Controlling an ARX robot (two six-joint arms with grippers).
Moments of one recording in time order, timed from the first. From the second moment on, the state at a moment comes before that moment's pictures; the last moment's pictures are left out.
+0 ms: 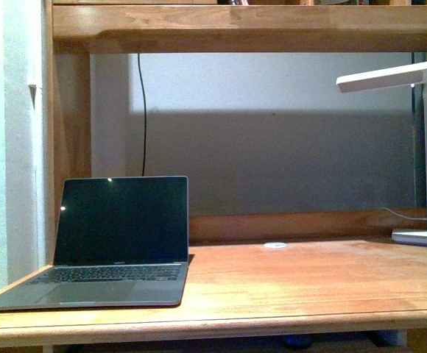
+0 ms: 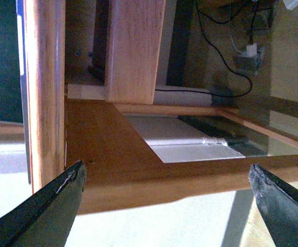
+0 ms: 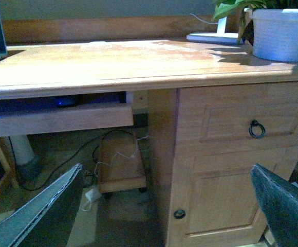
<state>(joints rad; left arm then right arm) 0.15 1.96 0.57 1.09 0.39 1.55 0.00 0.00 0.02 0.00 0.00 0.00</state>
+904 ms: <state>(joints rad) 0.02 2.33 1.13 0.94 0.47 1.71 0.00 0.00 0.02 0.00 0.00 0.00</state>
